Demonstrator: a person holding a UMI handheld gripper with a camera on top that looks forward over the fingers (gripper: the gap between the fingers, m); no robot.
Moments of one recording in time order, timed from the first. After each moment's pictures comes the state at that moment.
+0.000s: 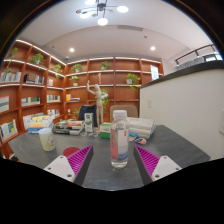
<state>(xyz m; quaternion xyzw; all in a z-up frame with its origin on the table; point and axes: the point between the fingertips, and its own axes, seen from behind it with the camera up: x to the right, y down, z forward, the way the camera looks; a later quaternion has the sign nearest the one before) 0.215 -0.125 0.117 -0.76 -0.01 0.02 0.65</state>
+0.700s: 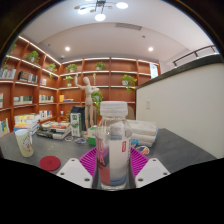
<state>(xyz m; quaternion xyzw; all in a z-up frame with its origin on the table) 0.242 0.000 0.087 -0.75 0.00 -0.01 0.67</state>
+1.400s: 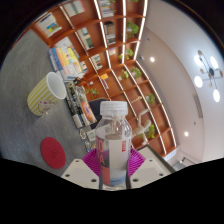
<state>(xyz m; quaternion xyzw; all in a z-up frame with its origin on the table) 0.077 0.046 0.141 -0.59 -0.41 -0.34 0.60</state>
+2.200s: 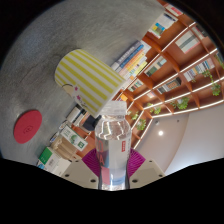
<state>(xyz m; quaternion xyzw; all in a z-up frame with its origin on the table) -0.049 0.062 0.174 -0.21 -0.64 -0.62 0.40</state>
